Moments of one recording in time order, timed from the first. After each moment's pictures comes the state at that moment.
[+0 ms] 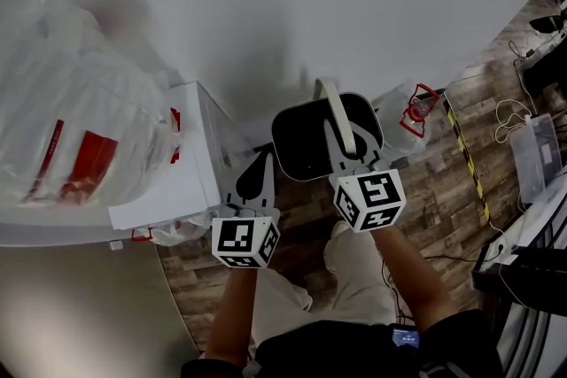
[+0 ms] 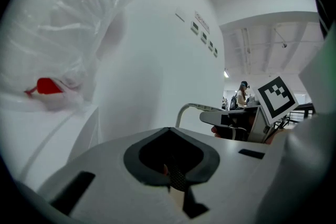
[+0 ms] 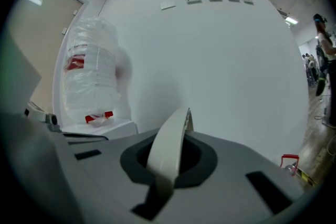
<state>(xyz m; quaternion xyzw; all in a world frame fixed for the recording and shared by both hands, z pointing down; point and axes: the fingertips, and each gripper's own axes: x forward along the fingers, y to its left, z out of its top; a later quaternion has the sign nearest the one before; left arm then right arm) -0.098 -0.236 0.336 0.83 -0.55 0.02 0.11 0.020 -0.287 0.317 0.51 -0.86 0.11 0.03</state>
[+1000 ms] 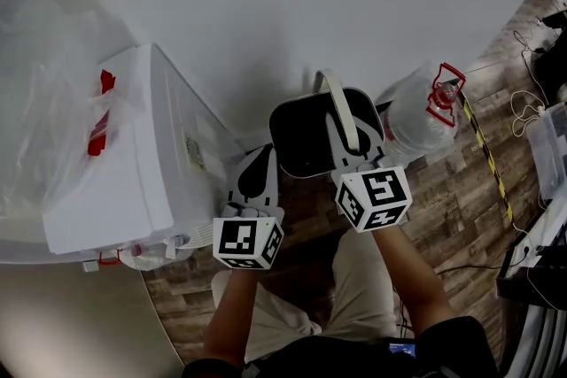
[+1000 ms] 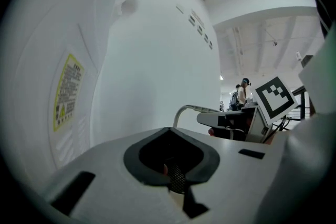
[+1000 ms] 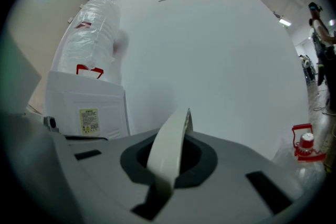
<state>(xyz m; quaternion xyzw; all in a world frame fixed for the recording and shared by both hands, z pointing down) -0.097 -0.268 0.506 0.84 -0.53 -0.01 0.08 0.016 -0.313 0.485 0.52 -0.85 0.09 0.00</state>
